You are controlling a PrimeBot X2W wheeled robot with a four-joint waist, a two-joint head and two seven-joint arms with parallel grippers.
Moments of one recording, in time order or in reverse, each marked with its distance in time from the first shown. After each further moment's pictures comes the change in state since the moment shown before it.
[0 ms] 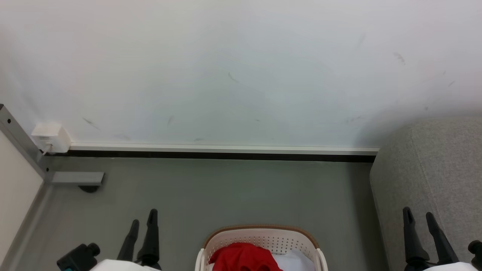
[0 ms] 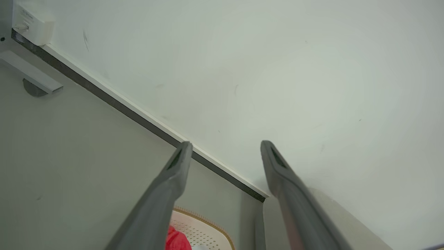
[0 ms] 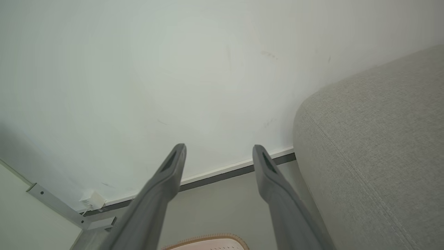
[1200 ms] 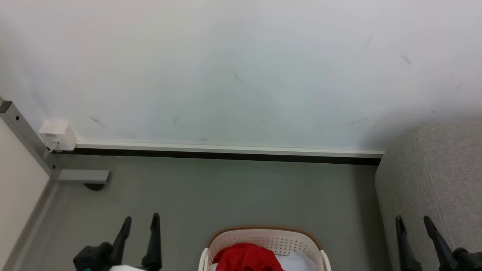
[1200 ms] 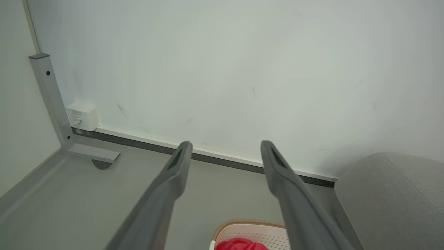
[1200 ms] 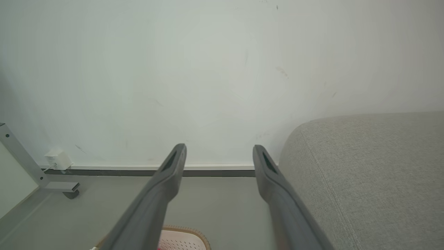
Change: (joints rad) left arm 0.015 0.005 0.019 0.002 0.474 0.016 -0.087; right arm 0.019 -0.004 0.001 0.025 -0.307 0.000 -0.088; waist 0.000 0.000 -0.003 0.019
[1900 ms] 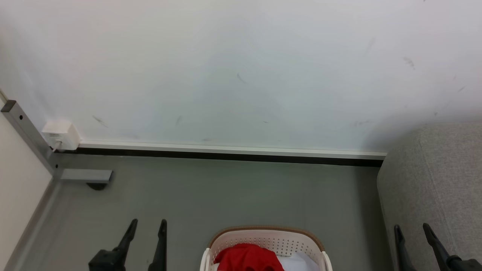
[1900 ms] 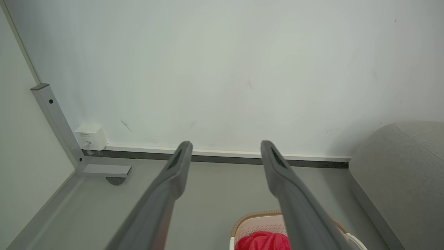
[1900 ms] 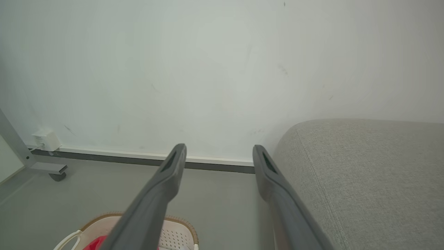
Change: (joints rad) left arm 0.008 0.006 -0.012 0.024 0.169 -0.015 -0.042; right arm 0.011 0.007 -0.016 0.046 -0.114 0.000 -0.043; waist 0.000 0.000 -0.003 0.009
